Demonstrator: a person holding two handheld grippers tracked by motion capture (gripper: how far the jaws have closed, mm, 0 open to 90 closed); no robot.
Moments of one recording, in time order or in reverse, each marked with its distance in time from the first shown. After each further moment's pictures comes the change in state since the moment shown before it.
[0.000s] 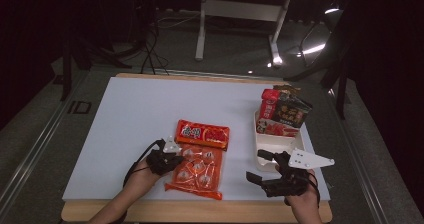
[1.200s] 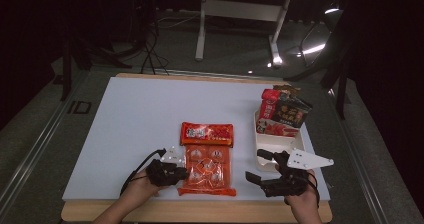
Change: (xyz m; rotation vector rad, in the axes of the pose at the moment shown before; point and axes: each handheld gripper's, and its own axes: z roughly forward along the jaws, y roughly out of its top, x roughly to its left) left arm -0.019 -0.015 -0.013 -0.030 -0.162 0.035; right arm 0.002 0.002 0.001 0.009 -0.014 -0.023
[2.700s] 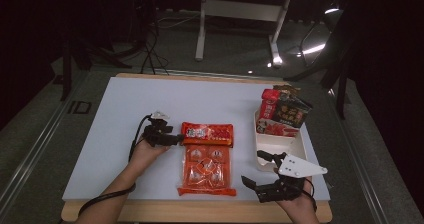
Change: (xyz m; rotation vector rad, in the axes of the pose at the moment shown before) left arm 0.110 0.031 0.019 -0.122 0.139 -0.334; right arm 0.016 -0.003 0.007 0.042 -0.101 -0.117
